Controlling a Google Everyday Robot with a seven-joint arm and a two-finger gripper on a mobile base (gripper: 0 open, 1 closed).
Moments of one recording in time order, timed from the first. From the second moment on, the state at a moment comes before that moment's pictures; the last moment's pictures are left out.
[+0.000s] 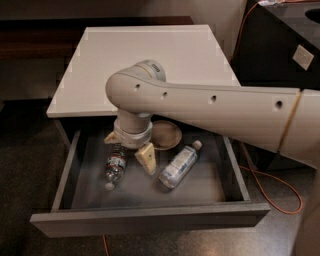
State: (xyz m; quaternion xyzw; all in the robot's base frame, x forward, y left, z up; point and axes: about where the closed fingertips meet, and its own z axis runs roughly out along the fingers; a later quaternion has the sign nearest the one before) arm 0.525 0.072 0.716 -0.95 0.31 0.00 0.09
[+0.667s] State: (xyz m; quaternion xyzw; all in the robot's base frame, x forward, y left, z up) arm 0.526 0.089 0.715 -0.97 0.24 0.01 0.09
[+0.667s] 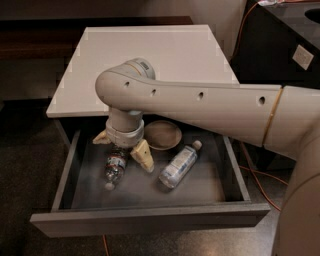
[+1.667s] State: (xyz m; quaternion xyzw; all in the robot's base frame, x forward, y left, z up) arm 0.562 0.119 0.660 -0.99 0.15 0.02 0.06
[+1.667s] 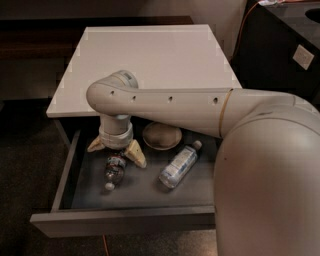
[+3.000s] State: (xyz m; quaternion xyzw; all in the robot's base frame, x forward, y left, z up) arm 0.563 0.148 0.624 -0.99 0.13 -0.01 0.00
